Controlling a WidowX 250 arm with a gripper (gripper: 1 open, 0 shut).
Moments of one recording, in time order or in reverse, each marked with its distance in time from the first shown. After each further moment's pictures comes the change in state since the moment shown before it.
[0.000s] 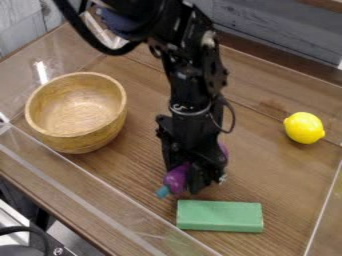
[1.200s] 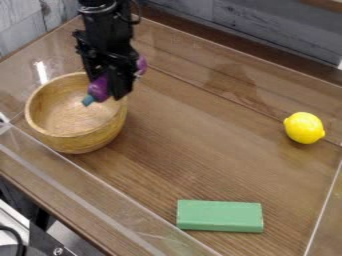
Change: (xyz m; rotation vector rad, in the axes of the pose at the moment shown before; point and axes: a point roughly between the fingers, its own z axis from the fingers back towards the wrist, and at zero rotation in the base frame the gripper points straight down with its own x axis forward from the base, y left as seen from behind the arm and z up) arm -0.019 0.140 0.062 0.059 -0.035 0.219
